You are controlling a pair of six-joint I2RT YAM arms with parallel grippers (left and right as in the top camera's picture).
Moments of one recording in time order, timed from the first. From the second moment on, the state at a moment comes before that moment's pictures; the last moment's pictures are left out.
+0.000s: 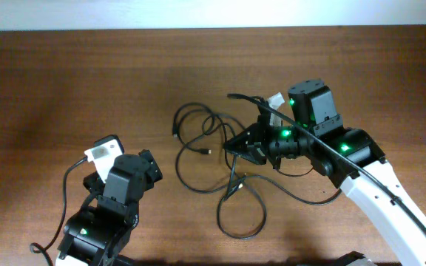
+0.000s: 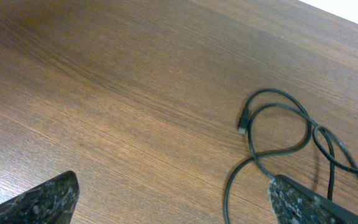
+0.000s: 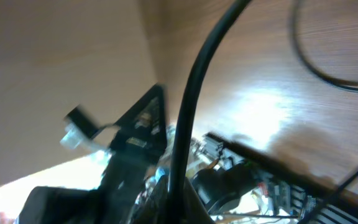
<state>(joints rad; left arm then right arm) -0.39 0.78 0.78 -0.83 -0.50 -0.65 0.45 1.32 1.19 -0.63 -0.87 1.09</state>
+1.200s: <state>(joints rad) -0.39 0.78 0.78 -0.83 -0.51 -0.65 0.35 1.32 1.19 0.05 -1.24 1.18</state>
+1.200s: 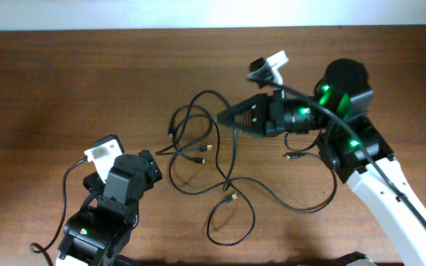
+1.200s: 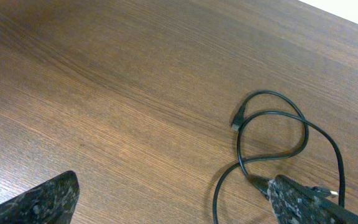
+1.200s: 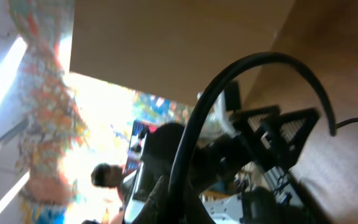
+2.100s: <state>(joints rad) -0.40 1.24 0.78 -0.77 0.40 0.20 0.00 1.32 1.19 0.05 -1.34 1.18</state>
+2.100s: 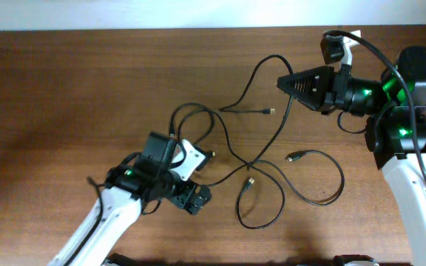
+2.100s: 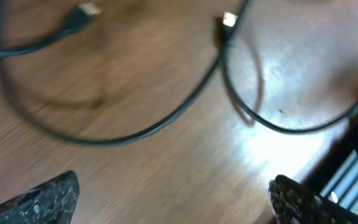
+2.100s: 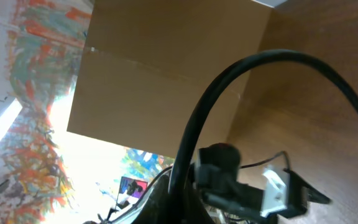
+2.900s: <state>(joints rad) -0.51 1.56 0.78 0.03 0.17 0.00 0.00 1.32 1.19 0.06 -1.43 1.19</state>
